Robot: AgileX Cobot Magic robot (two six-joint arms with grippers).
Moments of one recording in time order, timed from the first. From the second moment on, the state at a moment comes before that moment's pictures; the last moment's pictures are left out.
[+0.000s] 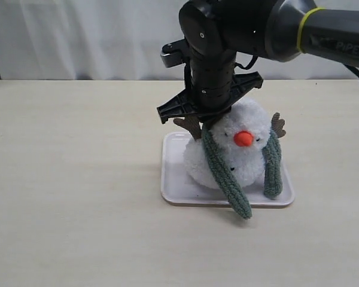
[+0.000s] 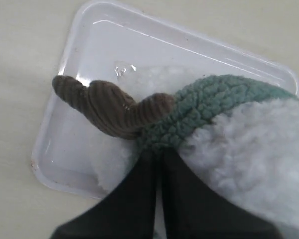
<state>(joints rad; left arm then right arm) -0.03 0.00 0.00 0.05 0.34 0.05 0.63 2.01 -1.72 -0.31 1.17 0.43</state>
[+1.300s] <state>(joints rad) -0.03 0.00 0.00 0.05 0.34 0.05 0.50 1.77 -1.68 -0.31 1.15 0.35</state>
